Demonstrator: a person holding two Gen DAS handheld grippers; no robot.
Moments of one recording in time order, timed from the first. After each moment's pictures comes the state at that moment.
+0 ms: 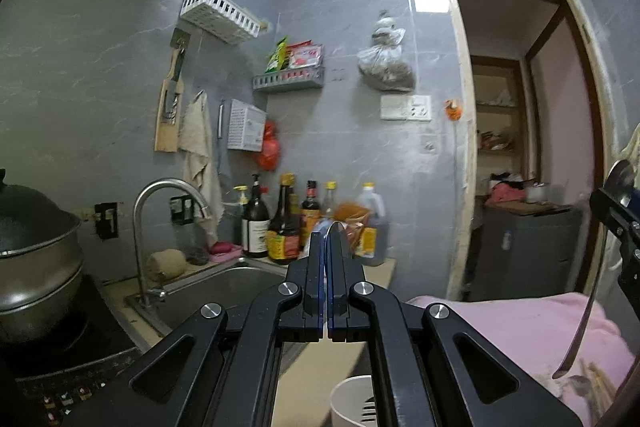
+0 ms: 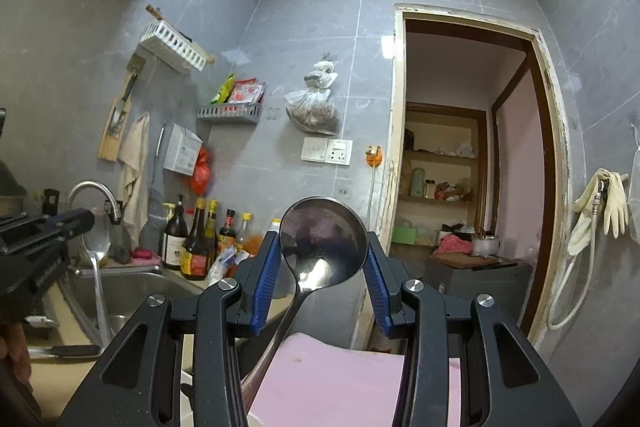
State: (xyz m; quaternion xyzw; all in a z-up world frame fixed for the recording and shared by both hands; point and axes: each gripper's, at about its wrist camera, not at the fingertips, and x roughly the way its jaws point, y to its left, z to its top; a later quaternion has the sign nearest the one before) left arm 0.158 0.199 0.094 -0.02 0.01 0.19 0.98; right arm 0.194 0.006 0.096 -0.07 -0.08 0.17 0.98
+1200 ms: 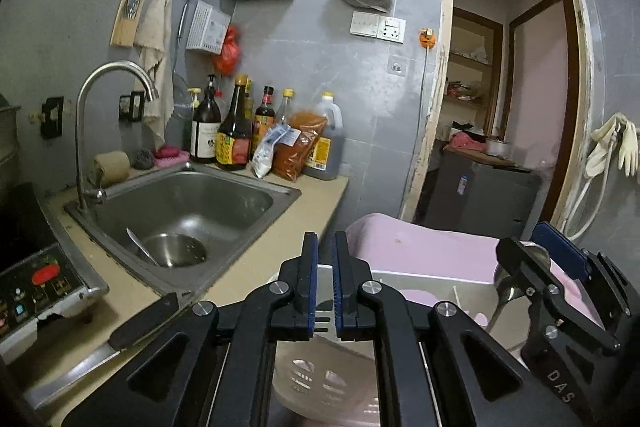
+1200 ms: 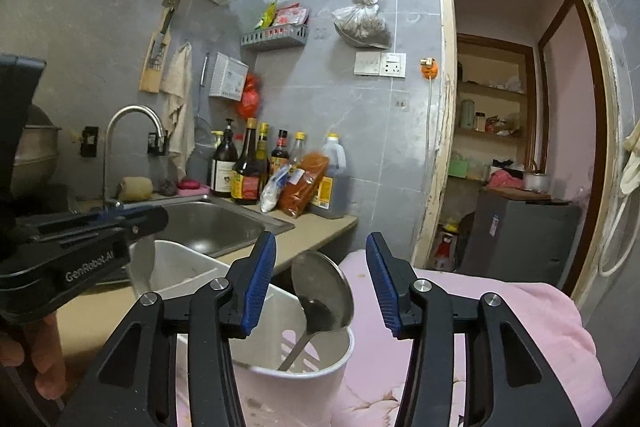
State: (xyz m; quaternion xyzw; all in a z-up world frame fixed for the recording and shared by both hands) left arm 0.187 0.198 0.032 -0.11 0.14 0.08 0.98; right arm 0.216 0.027 0.015 -0.08 0.04 0.26 0.96
